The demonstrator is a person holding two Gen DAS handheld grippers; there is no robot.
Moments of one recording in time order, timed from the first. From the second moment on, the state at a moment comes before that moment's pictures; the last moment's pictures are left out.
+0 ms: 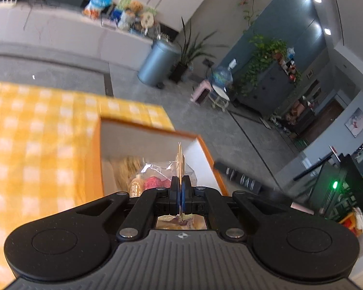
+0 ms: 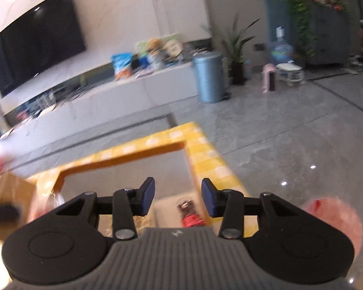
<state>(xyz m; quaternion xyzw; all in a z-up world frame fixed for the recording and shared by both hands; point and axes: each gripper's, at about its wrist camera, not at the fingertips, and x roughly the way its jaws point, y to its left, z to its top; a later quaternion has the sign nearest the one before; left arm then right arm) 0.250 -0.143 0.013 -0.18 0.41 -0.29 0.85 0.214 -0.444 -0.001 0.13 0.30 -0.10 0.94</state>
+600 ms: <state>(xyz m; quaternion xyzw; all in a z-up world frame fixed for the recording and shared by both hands) 0.255 -0.176 -0.022 -0.10 0.44 -0.22 0.87 0.207 -0.450 -0.002 0.14 0.30 -0.10 0.94</state>
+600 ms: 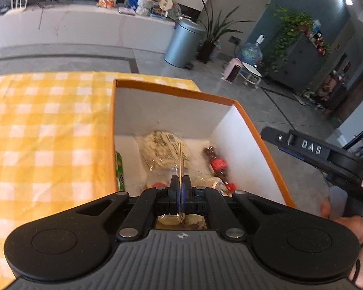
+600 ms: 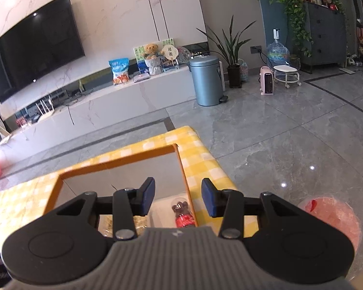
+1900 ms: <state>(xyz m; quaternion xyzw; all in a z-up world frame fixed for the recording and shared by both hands) 0.175 -0.170 0.075 0.09 0.22 -0.11 0.96 0.186 -0.409 0.022 0.07 0.29 -0.10 0.95</state>
